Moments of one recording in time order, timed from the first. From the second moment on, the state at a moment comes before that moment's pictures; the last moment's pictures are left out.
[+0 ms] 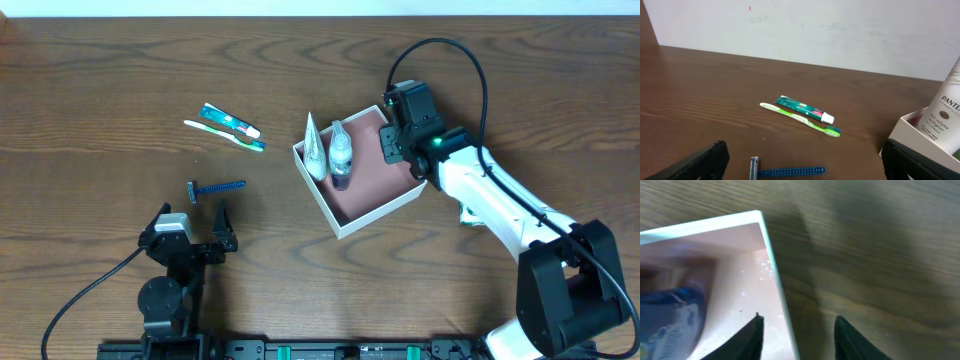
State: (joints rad) left arm 0.04 0.02 0.02 -0.11 0.04 -0.14; right arm 0.41 1.73 1.16 -0.42 0.17 0.14
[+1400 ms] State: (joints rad) left arm 0.04 0.02 0.02 -0.11 0.04 -0.14; right arm 0.41 1.73 1.18 -0.59 0.13 0.32
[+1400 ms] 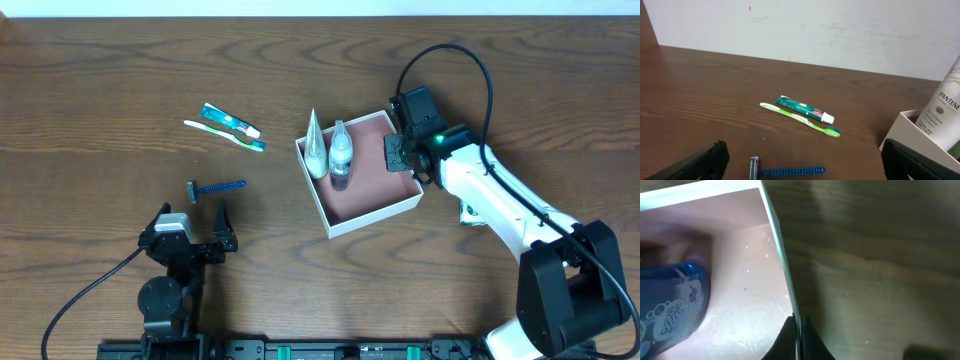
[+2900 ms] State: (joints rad) left arm 0.04 0.02 0.02 -0.11 0.04 -0.14; right arm 0.39 1.62 1.27 -0.71 0.13 0.44
